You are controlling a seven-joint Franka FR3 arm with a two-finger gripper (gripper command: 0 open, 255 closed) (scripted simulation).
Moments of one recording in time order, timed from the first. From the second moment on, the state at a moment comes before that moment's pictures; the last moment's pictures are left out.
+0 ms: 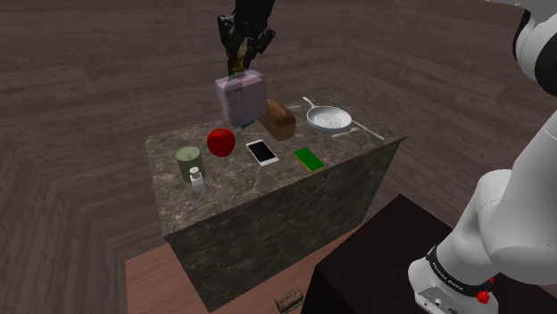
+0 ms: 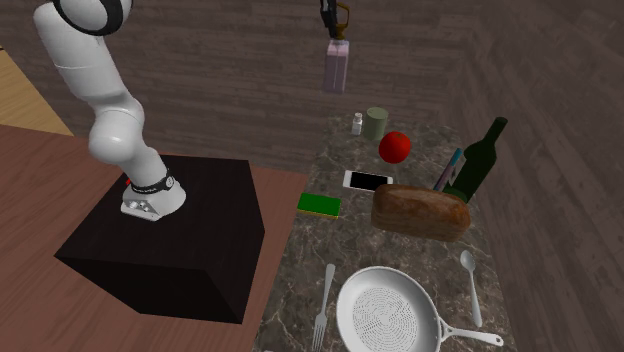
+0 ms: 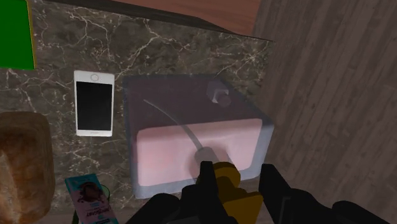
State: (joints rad) arm 0.40 0.08 -0.01 -1.42 0.12 1.82 0.42
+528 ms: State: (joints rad) arm 0.46 0.20 0.04 -1.30 0.08 1.84 0.53
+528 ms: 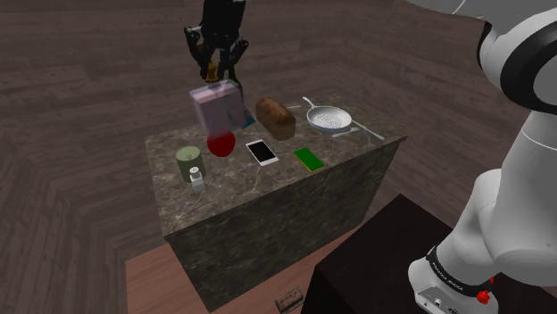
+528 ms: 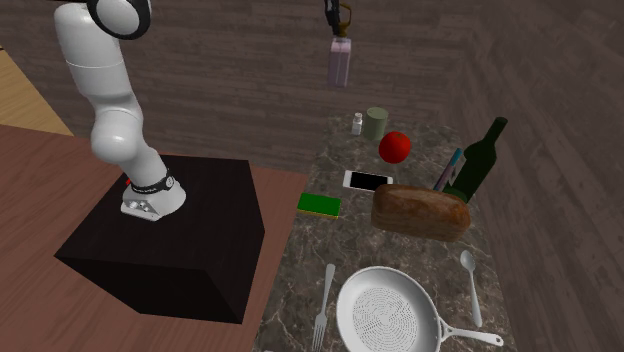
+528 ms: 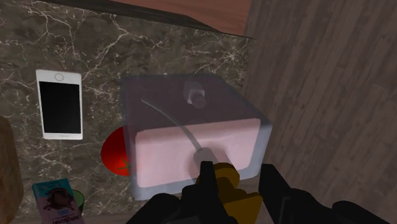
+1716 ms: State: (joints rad) arm 0.46 0.15 0.04 -1.62 0.09 2.10 0.51
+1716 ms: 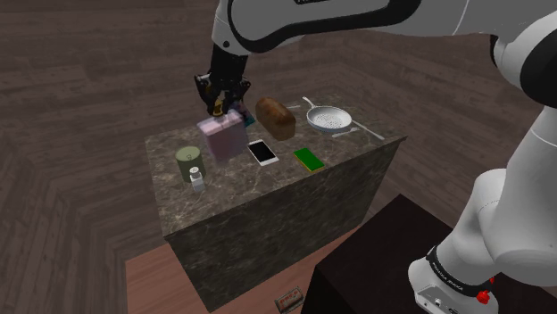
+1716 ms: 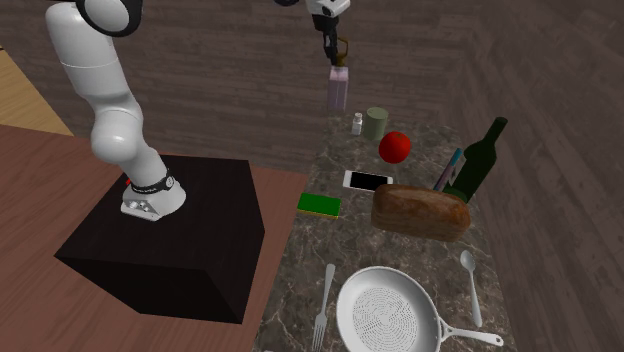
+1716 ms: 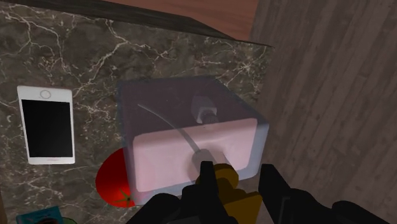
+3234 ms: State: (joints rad) arm 0.46 0.20 0.04 -1.86 0.11 2.39 0.47
